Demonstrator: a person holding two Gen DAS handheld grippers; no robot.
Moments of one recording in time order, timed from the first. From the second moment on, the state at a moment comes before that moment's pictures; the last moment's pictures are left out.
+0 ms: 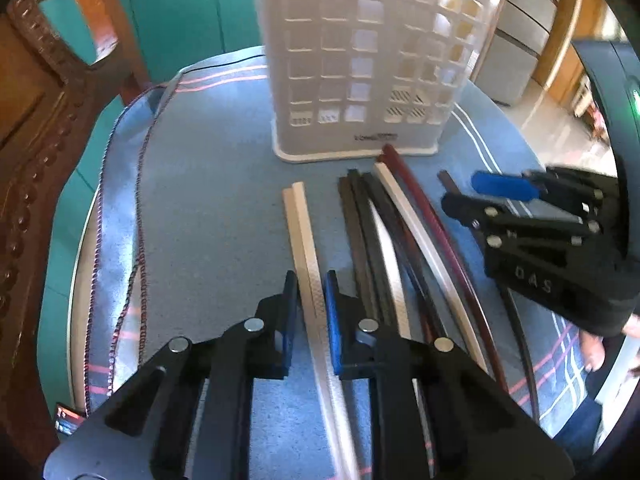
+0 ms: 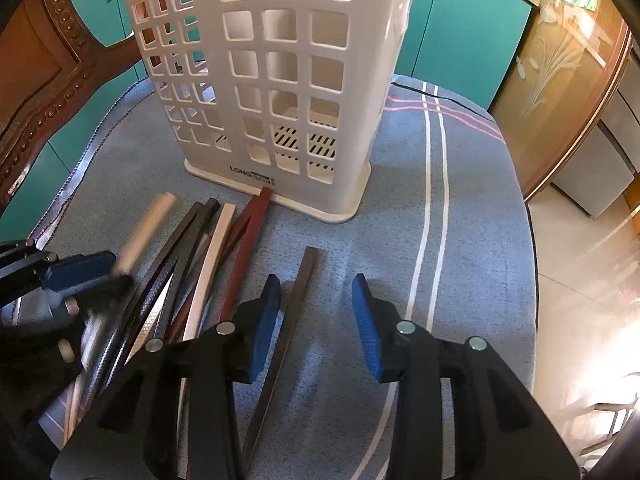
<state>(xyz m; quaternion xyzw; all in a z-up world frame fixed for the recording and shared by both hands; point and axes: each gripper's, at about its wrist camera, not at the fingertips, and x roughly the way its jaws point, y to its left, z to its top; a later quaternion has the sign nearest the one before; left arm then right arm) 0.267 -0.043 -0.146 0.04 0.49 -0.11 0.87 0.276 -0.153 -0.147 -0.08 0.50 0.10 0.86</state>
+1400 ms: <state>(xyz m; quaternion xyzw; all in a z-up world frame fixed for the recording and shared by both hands) 0.300 -0.045 -0.149 0.04 0.48 -0.05 0.88 0.269 -0.133 -0.142 -0.07 0.49 0.10 0.86</state>
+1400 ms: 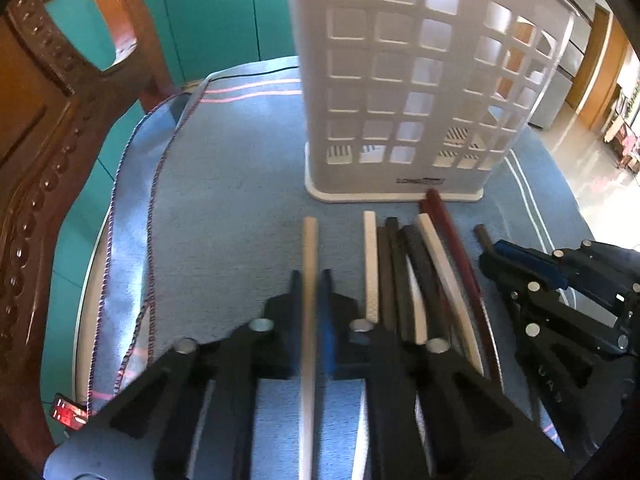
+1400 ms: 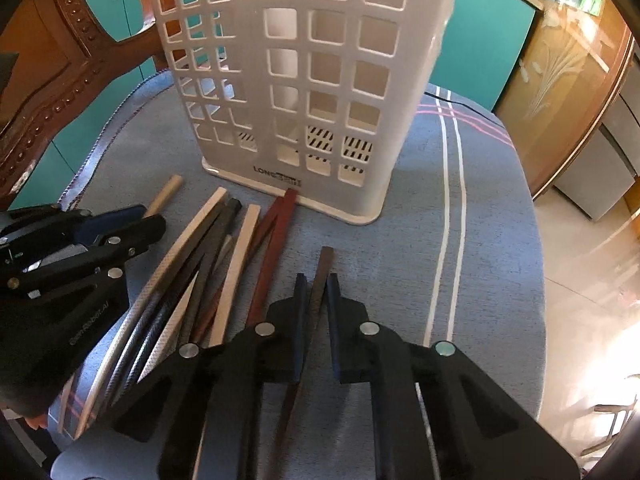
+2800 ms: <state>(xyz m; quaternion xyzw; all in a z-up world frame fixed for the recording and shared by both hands) 0.227 -0.037 0.136 -0.02 0.15 -0.09 0.99 0.226 -0.207 0.151 0.12 0.15 0.21 0.96</state>
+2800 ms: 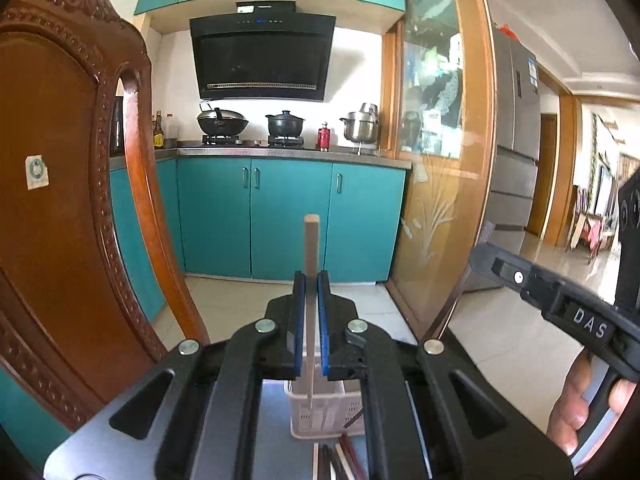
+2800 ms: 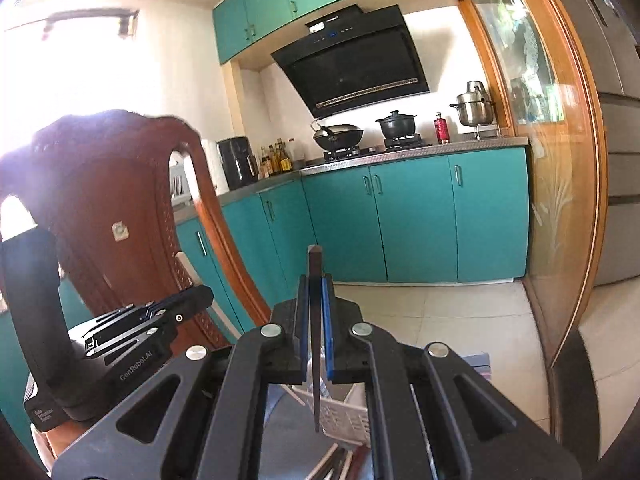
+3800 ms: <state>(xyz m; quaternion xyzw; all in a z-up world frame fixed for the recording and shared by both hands) 0.279 -0.043 0.061 -0.04 0.19 -0.03 0.98 0.247 -0.236 0.066 0.12 0.18 0.08 0.97</state>
